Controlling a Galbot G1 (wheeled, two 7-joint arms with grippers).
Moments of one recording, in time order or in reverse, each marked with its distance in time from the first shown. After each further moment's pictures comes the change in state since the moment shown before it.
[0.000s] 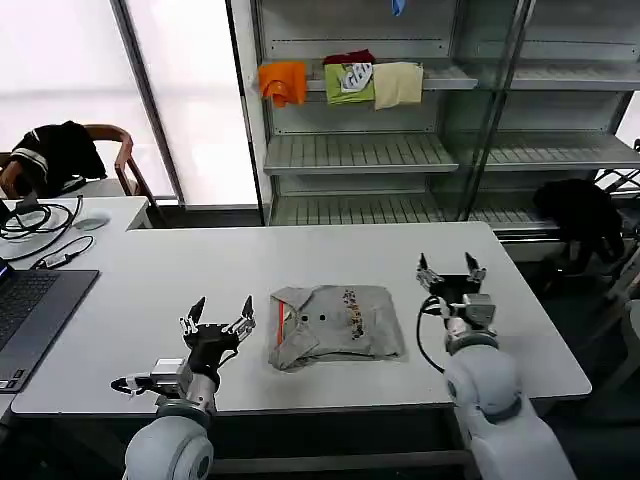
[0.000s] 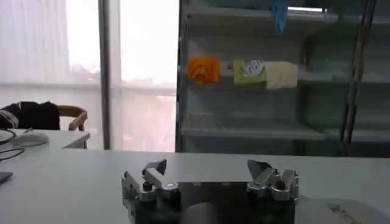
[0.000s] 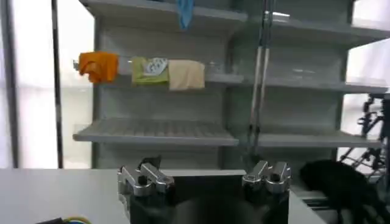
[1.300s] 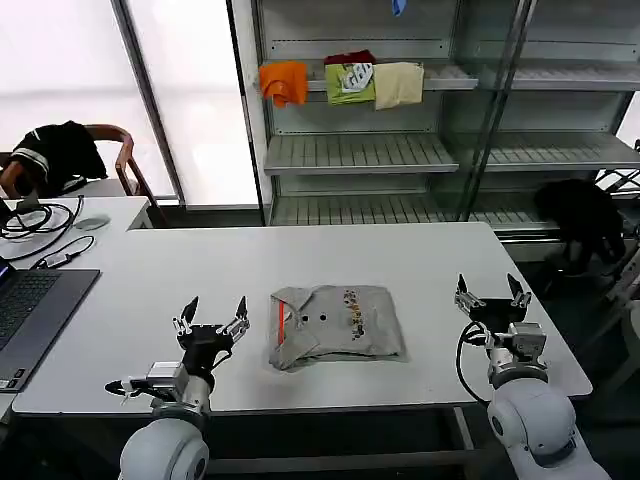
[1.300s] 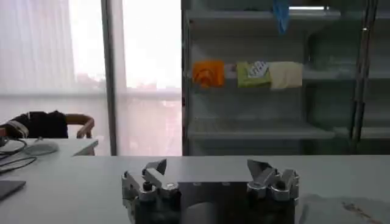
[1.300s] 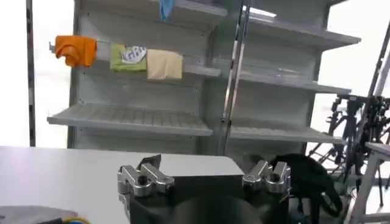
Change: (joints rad) left arm 0.012 0.015 -0.016 0.004 0.029 -0.025 0.009; right arm -0.174 -0.086 0.119 0.122 0.029 -0.014 -0.009
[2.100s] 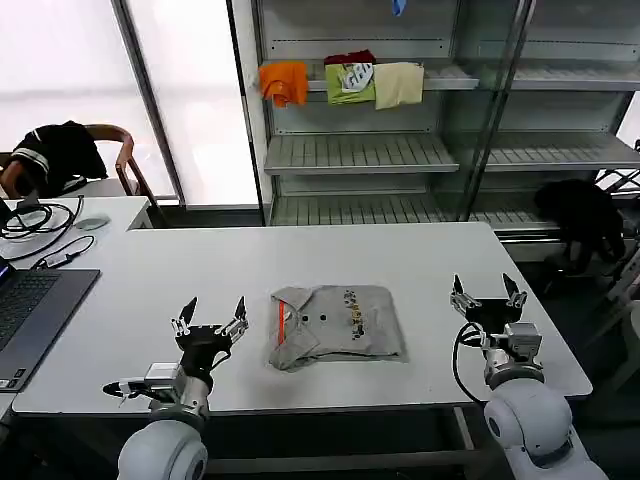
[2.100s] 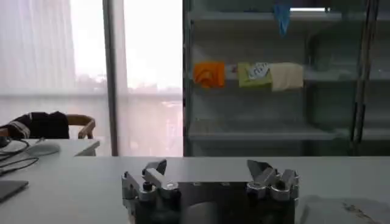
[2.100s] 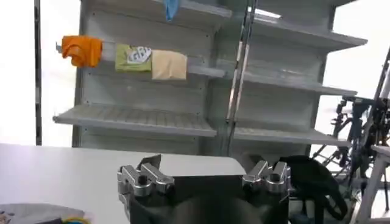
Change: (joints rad) left arm 0.007 0.000 -0.006 -0.008 -0.001 -0.003 0.000; right arm 0.005 0.000 -0.018 0.001 -0.008 -0.001 -0.003
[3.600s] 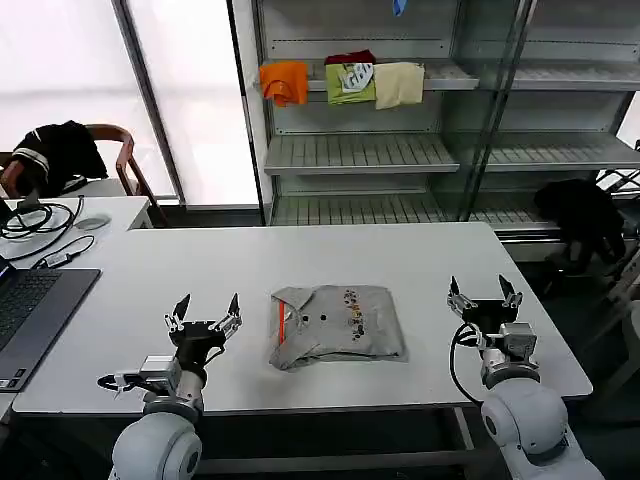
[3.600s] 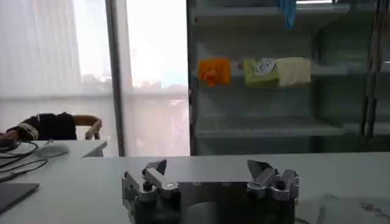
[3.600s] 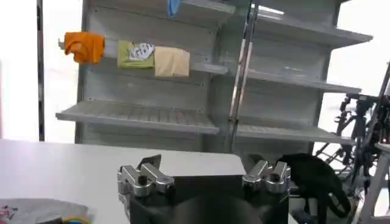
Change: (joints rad) left arm -0.029 0.021 -0.017 0.016 -0.008 0.034 -0.006; right arm 0.005 0.011 -0.003 -0.016 -0.010 0.003 -0.016
